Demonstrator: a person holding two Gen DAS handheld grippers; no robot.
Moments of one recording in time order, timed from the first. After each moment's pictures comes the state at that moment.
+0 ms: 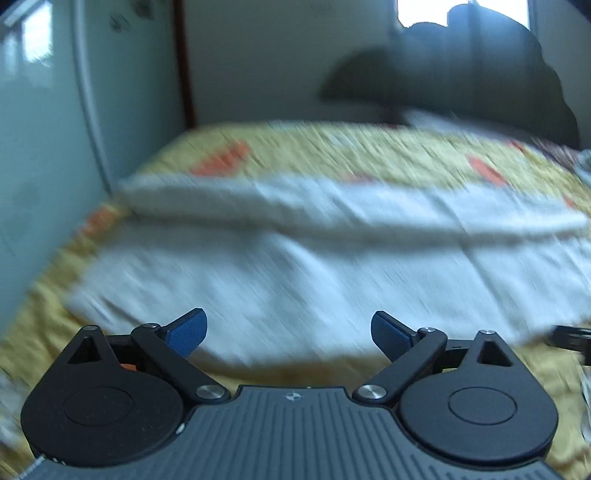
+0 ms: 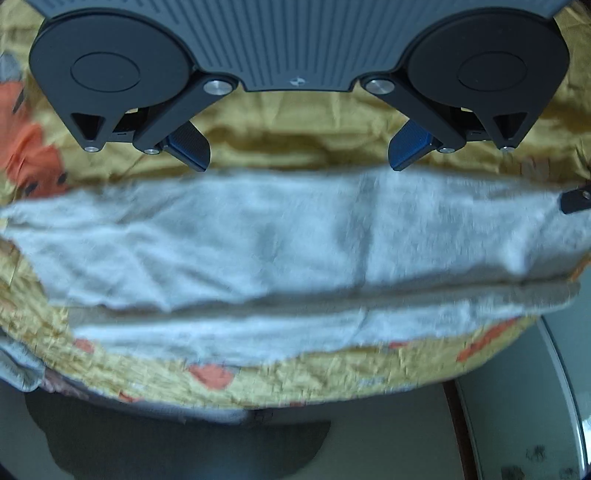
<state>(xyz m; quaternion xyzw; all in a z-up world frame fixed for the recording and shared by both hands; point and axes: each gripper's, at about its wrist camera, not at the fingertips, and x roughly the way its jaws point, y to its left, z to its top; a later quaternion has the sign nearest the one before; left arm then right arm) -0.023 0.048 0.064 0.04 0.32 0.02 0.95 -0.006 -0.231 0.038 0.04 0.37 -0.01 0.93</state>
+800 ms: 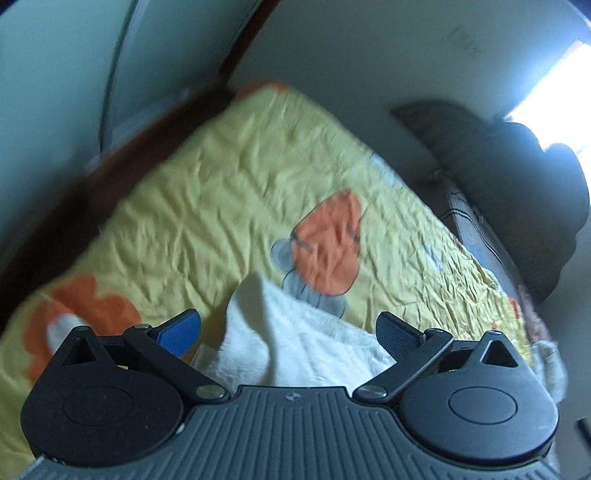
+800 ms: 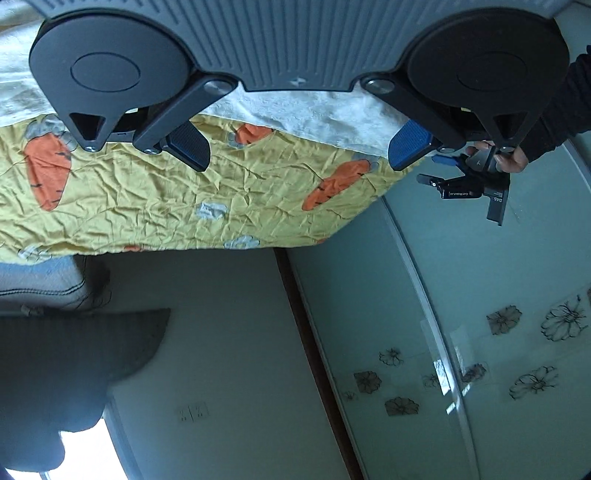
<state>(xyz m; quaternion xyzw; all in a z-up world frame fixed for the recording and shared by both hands) 0.282 0.320 0.062 -0.29 0.44 -0.04 0.85 0.153 -0.229 0.179 0.10 0.24 0.26 0.93</state>
